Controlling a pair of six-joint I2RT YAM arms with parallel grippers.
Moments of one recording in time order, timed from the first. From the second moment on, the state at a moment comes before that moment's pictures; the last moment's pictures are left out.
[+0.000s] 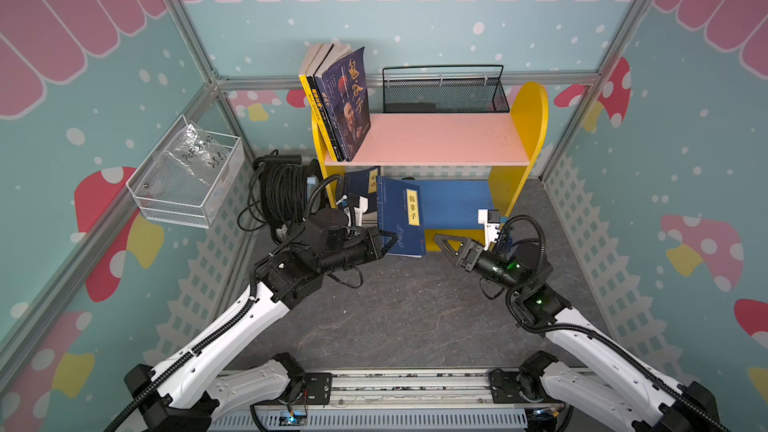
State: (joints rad) left arm -0.67 1.08 1.16 -0.49 0.22 -0.86; right arm 0.55 0.86 0.60 0.35 -0.40 0.96
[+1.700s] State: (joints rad) left arm -0.63 1.05 1.10 -0.17 0.45 -1.05; right arm 0.58 1.13 0.49 1.10 -0.58 1.33
